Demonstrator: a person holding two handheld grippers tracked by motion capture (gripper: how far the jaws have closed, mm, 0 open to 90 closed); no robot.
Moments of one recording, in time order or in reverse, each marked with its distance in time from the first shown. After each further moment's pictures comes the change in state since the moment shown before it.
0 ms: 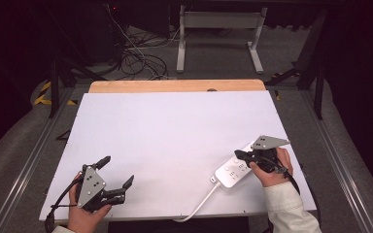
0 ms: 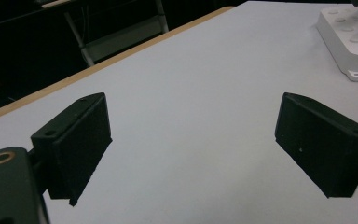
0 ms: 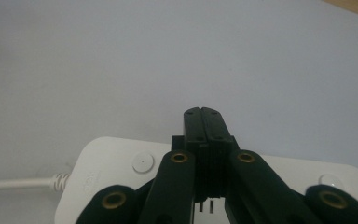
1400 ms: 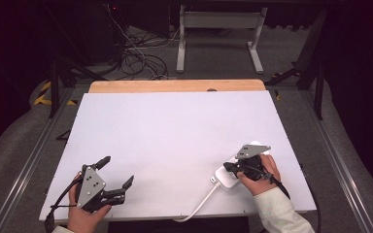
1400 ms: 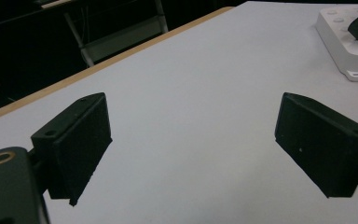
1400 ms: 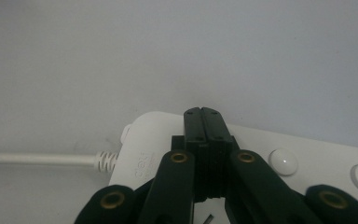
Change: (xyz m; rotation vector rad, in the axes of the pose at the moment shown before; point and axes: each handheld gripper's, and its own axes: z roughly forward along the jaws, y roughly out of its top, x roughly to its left) left arm 0.000 0.000 0.000 -0.003 0.000 0.002; right arm 0.029 -0.006 0.023 0.125 0.084 -0.036
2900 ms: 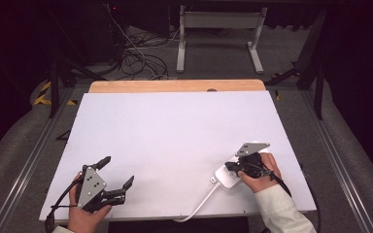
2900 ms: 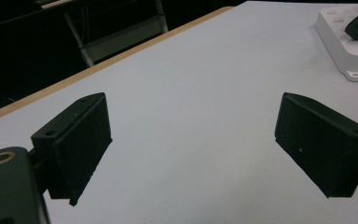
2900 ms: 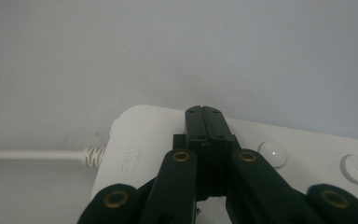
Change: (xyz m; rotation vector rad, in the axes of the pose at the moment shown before) left arm -0.001 0.000 0.000 0.002 -0.001 0.001; right arm -0.006 0.001 0.002 0.046 -0.004 0.017
